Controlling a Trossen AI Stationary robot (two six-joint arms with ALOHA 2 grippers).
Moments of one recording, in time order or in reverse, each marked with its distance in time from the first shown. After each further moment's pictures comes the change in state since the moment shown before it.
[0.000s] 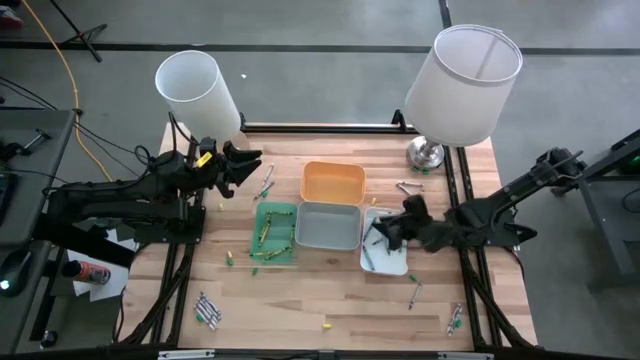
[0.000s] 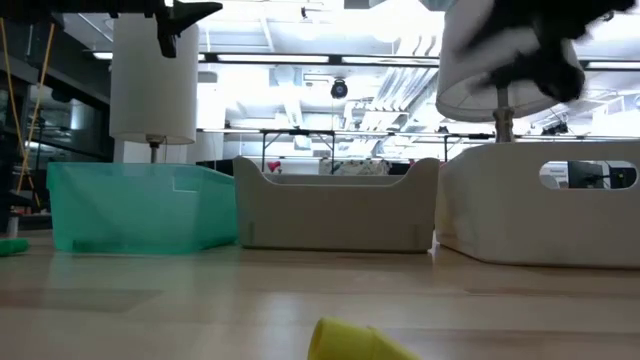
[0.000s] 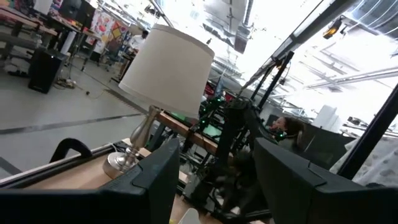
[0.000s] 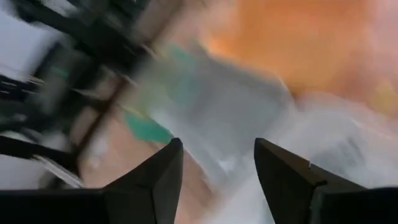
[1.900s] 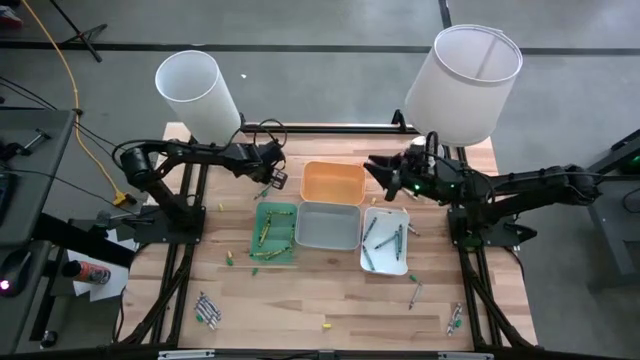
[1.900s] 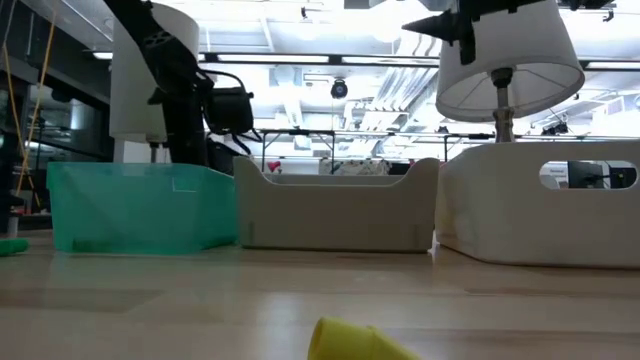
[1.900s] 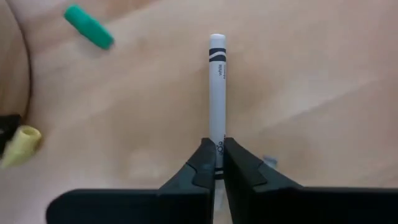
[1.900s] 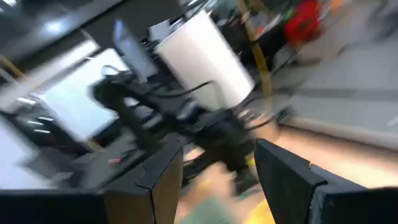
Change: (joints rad) left arm 0.326 1.012 0.360 -0.877 -0.104 -0.113; right arm -0.481 -0.084 0.000 0.573 -0.286 -0.698
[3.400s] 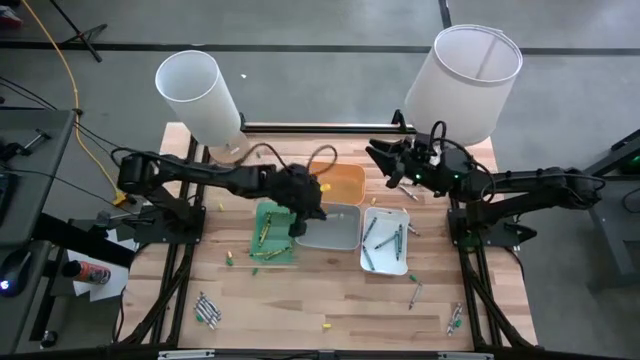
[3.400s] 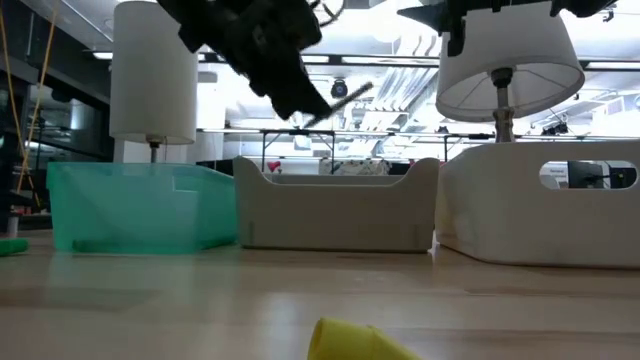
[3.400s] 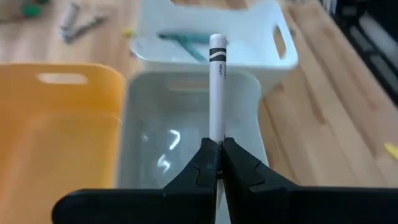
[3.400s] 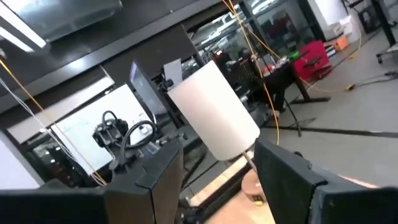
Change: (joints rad) left arm -0.431 -0.032 0.226 0.338 0.461 0.709; right arm -0.089 0.027 0.000 0.200 -0.078 -0.037
